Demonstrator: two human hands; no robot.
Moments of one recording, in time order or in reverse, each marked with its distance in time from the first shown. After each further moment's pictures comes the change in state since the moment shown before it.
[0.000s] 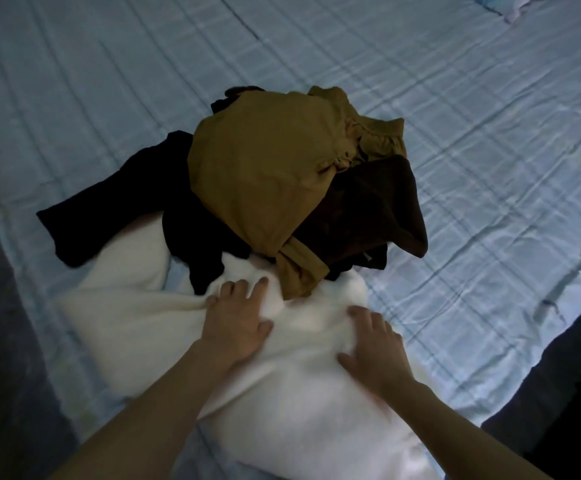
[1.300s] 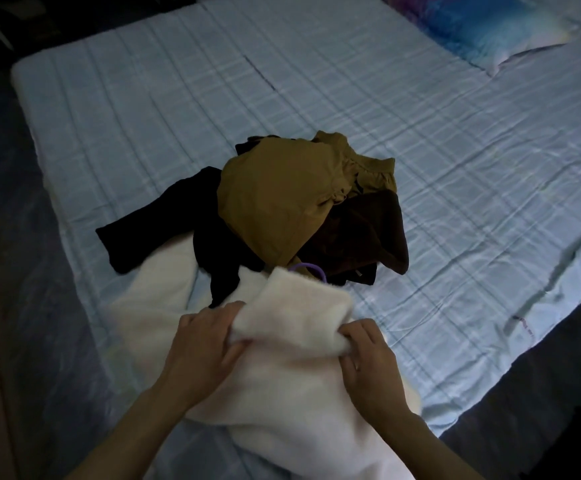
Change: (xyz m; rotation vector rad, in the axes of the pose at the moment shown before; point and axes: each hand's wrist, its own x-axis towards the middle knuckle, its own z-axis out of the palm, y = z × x) left_hand -0.133 -0.016 -0.105 -0.303 0.315 0.115; right_hand -0.092 -0.050 -0.062 0.359 0.392 -0.285
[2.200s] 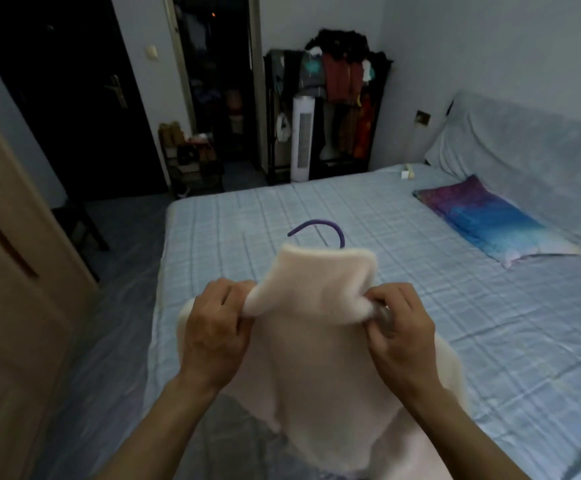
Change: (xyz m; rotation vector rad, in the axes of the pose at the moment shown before) left_hand -0.018 0.157 -0.222 0.050 0.946 0.032; right_hand 0.077 -0.168 -0.231 0.145 0.426 -0.676
